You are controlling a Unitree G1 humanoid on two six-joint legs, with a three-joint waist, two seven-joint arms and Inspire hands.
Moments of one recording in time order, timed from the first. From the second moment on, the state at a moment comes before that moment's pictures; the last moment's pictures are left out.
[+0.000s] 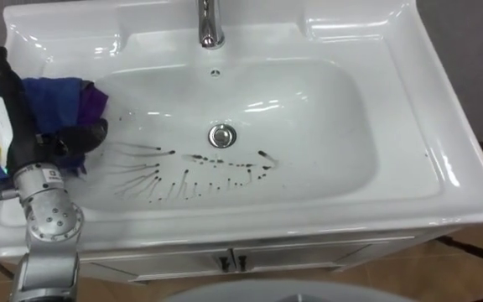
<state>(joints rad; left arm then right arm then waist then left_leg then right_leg) 0.23 0.27 0.17 0.06 0.26 -0.07 0.41 0.19 -0.31 -0.02 1.16 -0.32 0.04 0.23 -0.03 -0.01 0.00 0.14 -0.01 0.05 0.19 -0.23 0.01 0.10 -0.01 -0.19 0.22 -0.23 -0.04</state>
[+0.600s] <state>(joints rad) 0.24 0.27 0.15 0.14 0.28 -0.07 0.39 0.21 -0.30 -0.02 1.16 -0.32 0.06 0.24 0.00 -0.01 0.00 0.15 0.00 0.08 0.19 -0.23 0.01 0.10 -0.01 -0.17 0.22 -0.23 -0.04</state>
